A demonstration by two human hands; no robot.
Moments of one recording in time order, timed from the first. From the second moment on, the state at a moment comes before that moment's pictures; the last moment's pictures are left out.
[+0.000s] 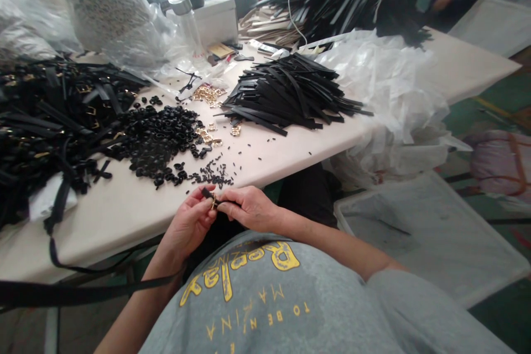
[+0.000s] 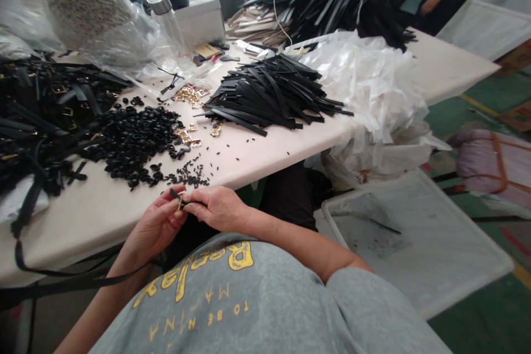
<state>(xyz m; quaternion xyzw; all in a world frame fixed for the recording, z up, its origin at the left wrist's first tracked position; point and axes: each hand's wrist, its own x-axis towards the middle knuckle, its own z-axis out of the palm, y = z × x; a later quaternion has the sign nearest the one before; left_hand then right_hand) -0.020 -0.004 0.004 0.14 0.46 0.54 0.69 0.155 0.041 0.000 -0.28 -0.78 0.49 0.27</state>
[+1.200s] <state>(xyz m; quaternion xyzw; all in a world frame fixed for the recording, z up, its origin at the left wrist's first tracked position) -0.026 -0.006 0.009 0.33 0.49 0.51 0.63 0.155 0.040 0.006 -0.31 -0.80 0.42 0.29</state>
